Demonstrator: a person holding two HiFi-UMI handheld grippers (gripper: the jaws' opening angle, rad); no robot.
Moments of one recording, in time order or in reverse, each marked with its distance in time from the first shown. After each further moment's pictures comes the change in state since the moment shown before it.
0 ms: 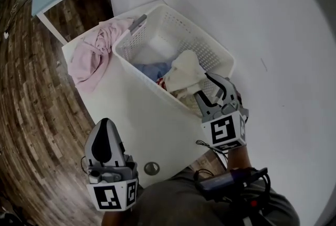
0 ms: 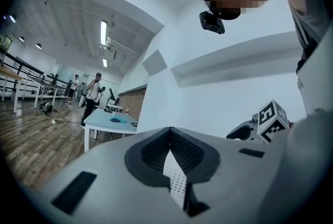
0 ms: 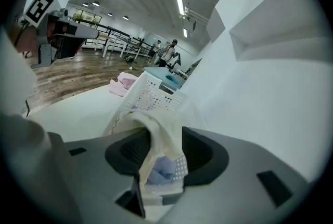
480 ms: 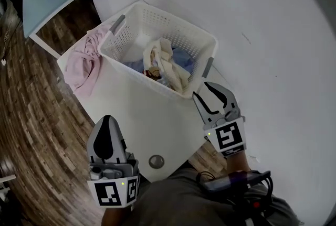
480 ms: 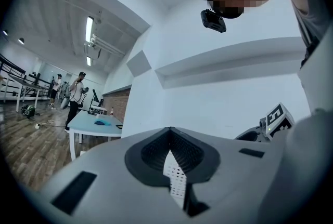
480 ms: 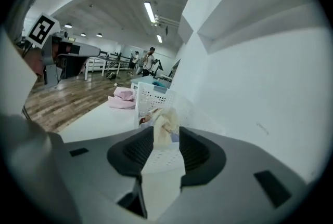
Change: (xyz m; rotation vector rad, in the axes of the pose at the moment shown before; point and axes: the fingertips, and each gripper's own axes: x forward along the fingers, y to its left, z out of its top) left arm -0.013 -0.039 0.009 0.052 0.007 -0.173; right arm -0.073 0.028 -0.037 0.325 -0.083 -0.089
